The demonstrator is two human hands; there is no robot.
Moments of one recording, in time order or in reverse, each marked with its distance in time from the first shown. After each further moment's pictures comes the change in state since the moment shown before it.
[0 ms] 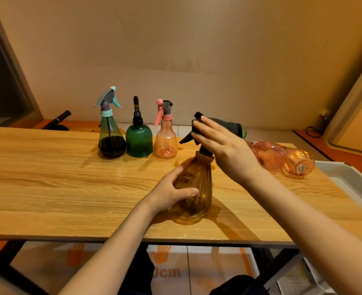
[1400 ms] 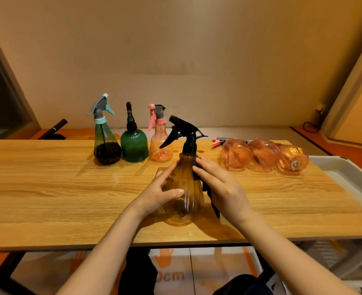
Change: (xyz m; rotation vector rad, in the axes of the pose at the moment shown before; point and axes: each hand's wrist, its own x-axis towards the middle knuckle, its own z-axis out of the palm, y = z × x) left_hand -0.003 -0.004 -0.014 0.101 0.009 0.008; right_hand -0.070 -0.038 0.034 0.333 0.158 0.230
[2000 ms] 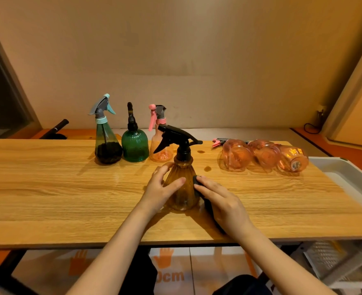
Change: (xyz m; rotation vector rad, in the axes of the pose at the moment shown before) left_hand 0.002 0.004 0.016 0.046 0.296 0.009; right_hand -0.034 -0.004 0.008 0.113 -0.051 0.087
